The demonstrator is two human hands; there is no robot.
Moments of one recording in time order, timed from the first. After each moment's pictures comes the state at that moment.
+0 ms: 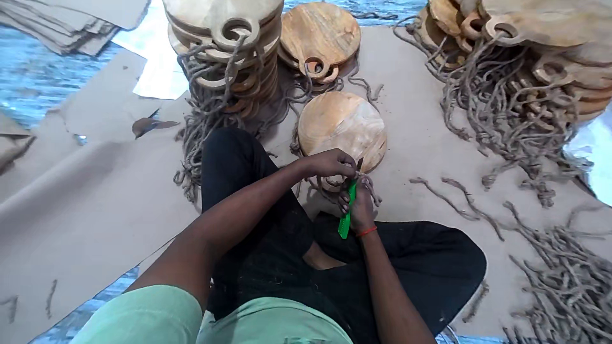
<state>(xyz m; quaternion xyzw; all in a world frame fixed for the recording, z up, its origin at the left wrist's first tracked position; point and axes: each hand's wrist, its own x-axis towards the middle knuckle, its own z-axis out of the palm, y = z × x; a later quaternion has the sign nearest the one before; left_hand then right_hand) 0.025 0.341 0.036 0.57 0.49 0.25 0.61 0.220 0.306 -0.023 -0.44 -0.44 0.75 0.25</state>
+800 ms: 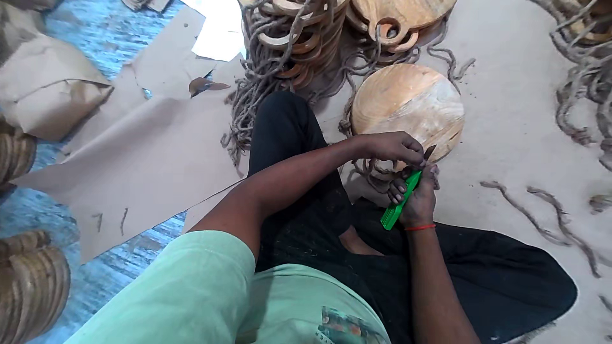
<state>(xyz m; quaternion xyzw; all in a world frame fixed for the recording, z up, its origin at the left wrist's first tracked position) 0.028 0.341 0.031 0.54 0.45 0.30 0.65 0.217 0.319 -0.026 -0.38 -0.40 0.78 0.28</state>
